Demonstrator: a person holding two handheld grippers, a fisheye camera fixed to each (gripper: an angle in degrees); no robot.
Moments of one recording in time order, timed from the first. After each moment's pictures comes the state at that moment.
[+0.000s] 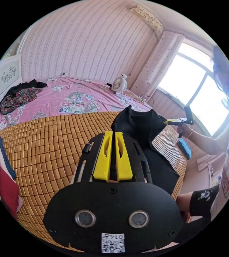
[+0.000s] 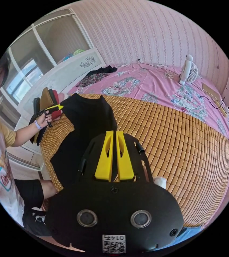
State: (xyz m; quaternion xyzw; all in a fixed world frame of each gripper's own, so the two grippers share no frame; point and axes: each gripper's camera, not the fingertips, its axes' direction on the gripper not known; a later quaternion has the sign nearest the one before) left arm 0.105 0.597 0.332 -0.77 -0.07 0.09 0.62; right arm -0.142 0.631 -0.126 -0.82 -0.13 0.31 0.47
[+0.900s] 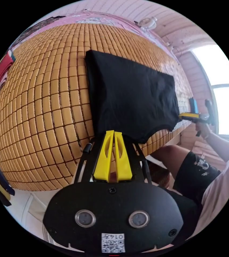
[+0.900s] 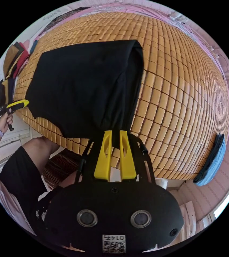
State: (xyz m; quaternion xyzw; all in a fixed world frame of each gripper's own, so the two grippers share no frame) left arm 0.241 0.586 0.113 -0.91 -0.24 0.01 0.33; right arm -0.289 0.487 -0.221 -0.96 -0.07 0.21 0.17
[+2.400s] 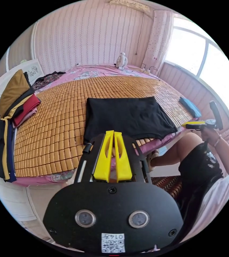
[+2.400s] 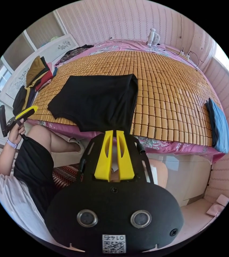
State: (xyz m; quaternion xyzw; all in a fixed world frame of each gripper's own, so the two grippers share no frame) left arm 0.595 0.403 0.041 -0.79 -0.18 0.21 0.55; right arm -0.293 0.175 -0.209 -0.89 0.03 0.25 0.38
